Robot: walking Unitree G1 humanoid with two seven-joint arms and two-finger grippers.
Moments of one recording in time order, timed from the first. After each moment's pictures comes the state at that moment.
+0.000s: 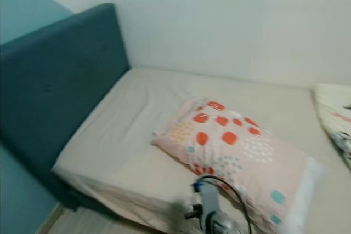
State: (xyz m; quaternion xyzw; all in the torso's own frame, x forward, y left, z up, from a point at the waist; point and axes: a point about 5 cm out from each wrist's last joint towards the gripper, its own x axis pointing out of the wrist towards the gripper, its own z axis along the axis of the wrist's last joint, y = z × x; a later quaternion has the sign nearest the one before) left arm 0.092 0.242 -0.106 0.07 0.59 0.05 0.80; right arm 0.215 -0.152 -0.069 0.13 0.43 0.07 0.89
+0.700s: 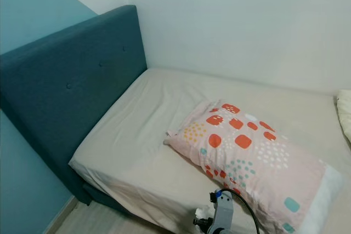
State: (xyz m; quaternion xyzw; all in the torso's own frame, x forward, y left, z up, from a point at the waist) left arm 0.097 0.240 -0.106 0.08 0.59 0.02 0.80; right arm 0.203 -0.150 -0.075 0.20 0.44 0.06 0.88
